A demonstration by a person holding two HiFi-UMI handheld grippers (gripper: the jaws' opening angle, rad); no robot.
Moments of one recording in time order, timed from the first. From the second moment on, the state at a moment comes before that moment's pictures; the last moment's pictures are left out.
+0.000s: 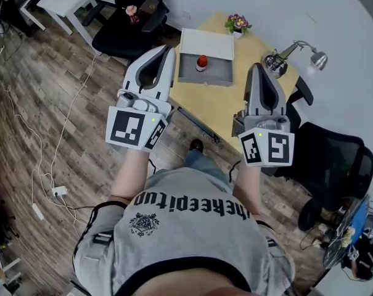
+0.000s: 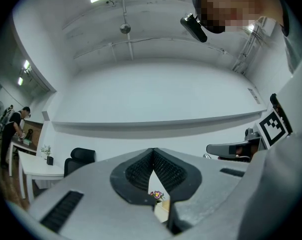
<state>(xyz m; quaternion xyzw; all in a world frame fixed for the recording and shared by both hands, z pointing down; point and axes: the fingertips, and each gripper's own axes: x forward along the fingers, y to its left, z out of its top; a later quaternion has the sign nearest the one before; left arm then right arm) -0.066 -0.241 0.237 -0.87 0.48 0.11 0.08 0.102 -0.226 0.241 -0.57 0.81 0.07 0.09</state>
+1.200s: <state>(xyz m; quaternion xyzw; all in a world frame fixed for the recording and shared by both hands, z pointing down) -0.014 -0.374 0.322 -0.84 0.55 0.02 0.02 0.124 -0.392 0.343 -0.49 0.87 -0.03 -0.02</state>
